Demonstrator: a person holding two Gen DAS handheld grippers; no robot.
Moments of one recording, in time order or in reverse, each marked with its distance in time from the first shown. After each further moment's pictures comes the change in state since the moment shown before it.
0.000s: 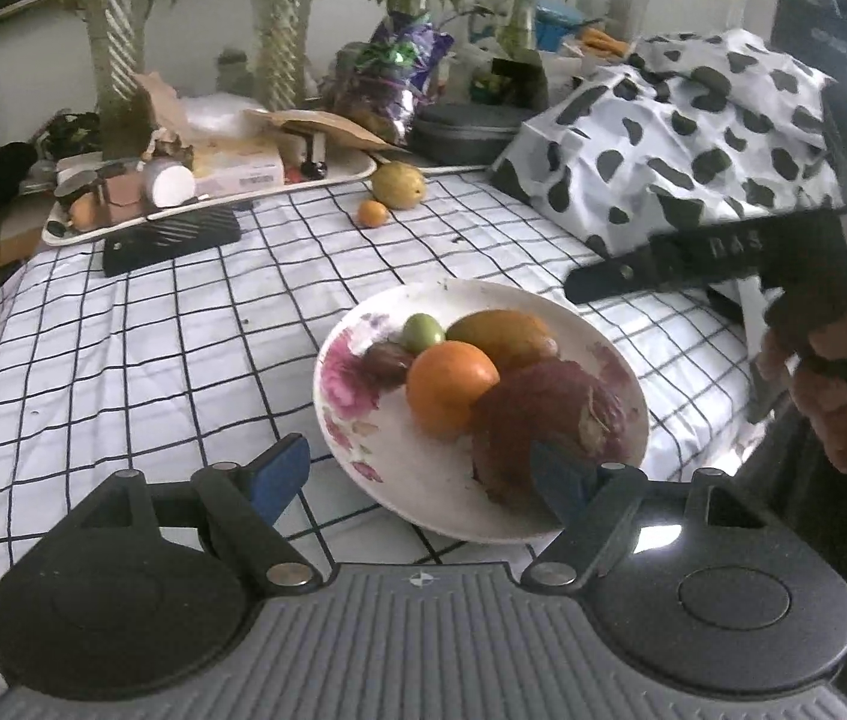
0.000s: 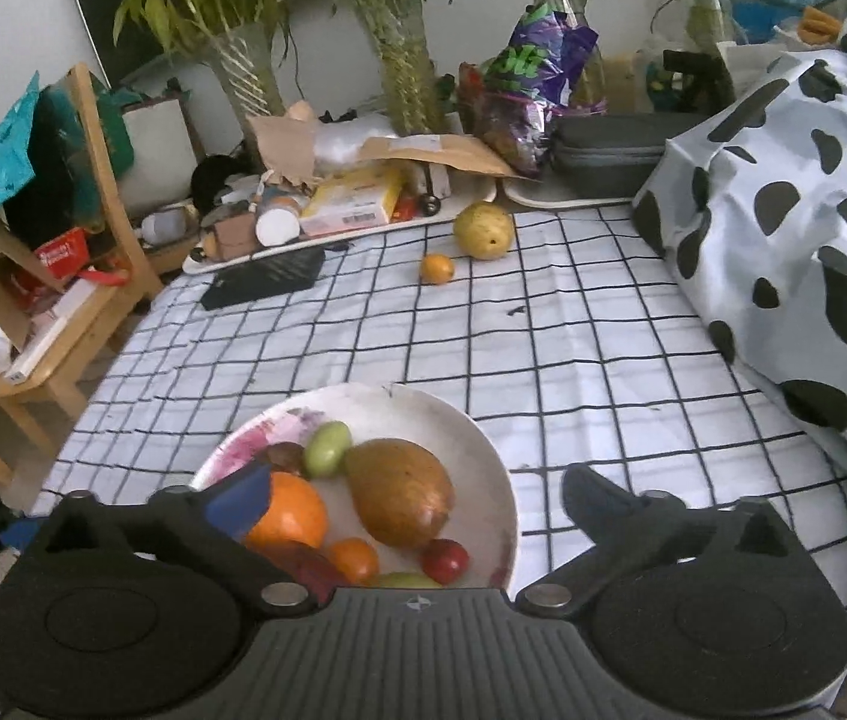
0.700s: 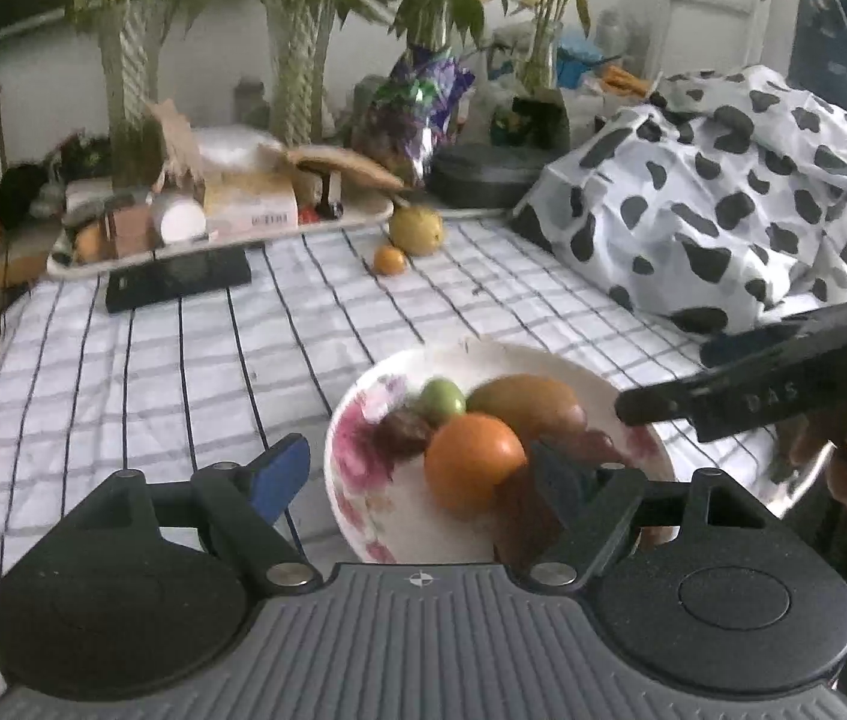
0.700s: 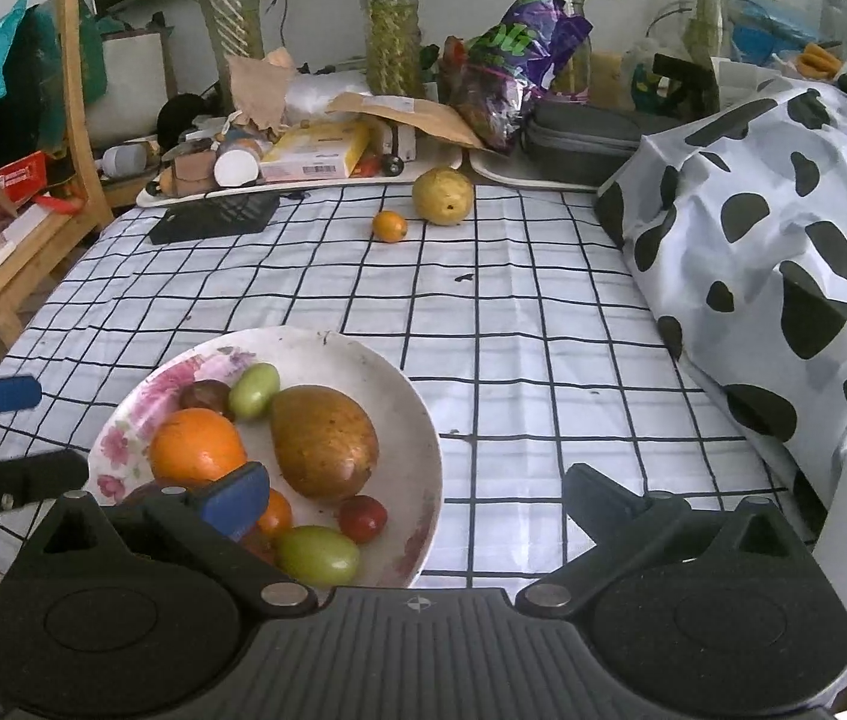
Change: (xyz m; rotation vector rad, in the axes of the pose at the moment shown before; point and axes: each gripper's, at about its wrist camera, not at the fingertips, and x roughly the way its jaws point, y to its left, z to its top) left arm 0.016 0.004 0.017 -0.006 -0.092 0.028; right arm 0.007 -0.003 -0.009 -0.112 0.059 -0.129
